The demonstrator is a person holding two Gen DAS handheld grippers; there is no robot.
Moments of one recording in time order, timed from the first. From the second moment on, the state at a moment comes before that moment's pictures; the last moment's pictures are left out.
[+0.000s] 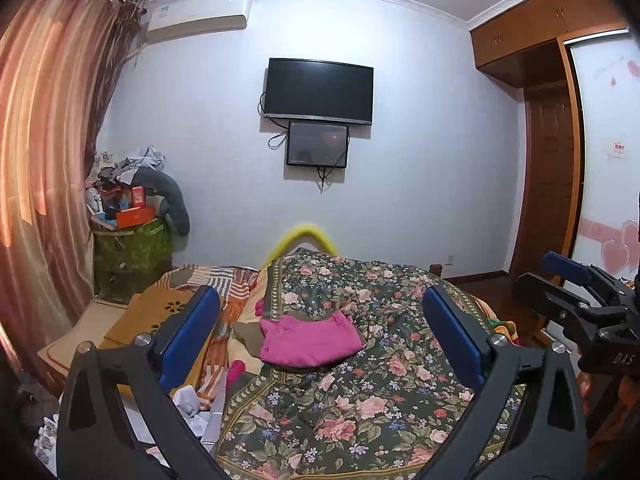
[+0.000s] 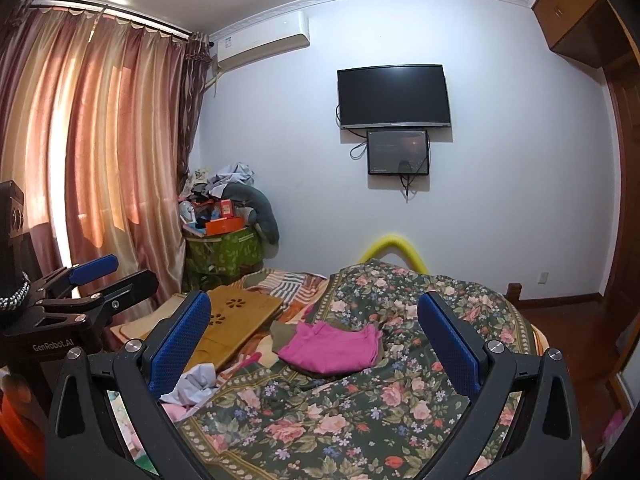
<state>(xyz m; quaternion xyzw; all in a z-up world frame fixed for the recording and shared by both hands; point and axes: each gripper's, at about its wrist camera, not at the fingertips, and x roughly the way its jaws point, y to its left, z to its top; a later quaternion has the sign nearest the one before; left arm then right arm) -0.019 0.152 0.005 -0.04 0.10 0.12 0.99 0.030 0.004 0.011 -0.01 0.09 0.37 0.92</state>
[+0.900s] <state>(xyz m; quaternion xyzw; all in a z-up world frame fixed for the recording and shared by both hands) -0.019 0.147 0.002 -0.02 0.10 0.10 0.99 0.027 0.002 0.015 -0.01 0.08 0.37 0.92</state>
